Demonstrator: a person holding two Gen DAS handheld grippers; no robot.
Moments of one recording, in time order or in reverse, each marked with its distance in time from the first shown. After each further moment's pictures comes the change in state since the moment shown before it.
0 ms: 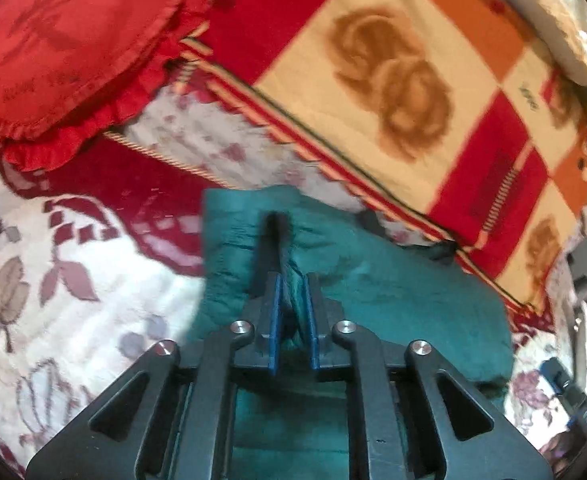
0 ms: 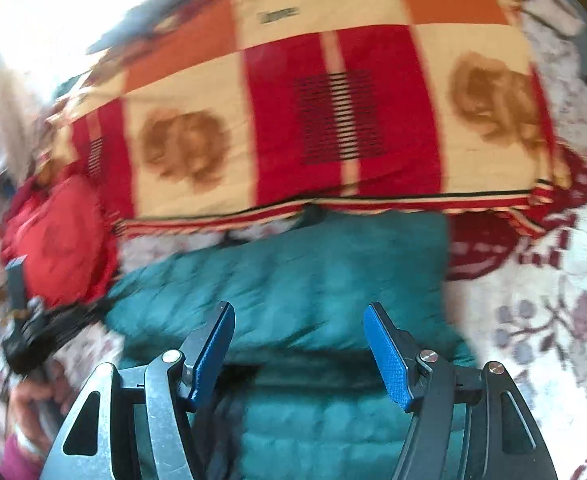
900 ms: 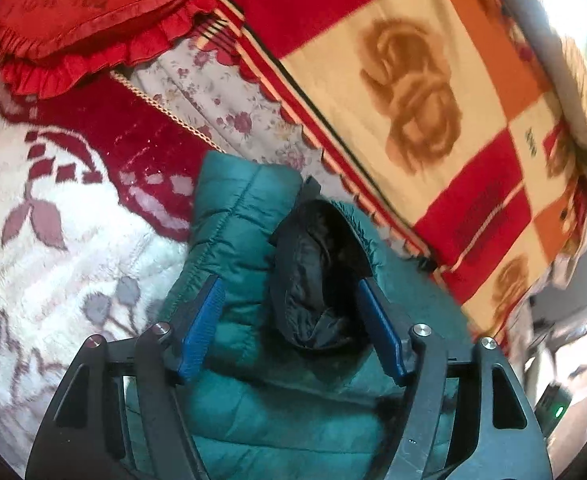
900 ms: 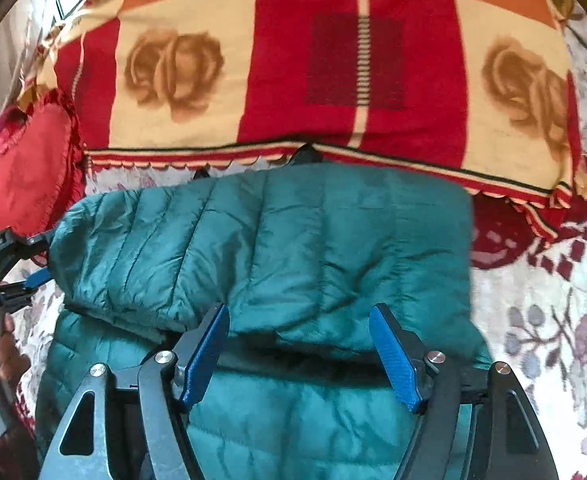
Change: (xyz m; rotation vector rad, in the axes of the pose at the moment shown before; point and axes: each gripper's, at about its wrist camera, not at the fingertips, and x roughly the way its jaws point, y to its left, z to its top) left arm 0.005 0.022 -0.011 -0.217 0.024 -0.177; right arm 0.048 0.012 -0.017 -0.172 0.126 -0.051
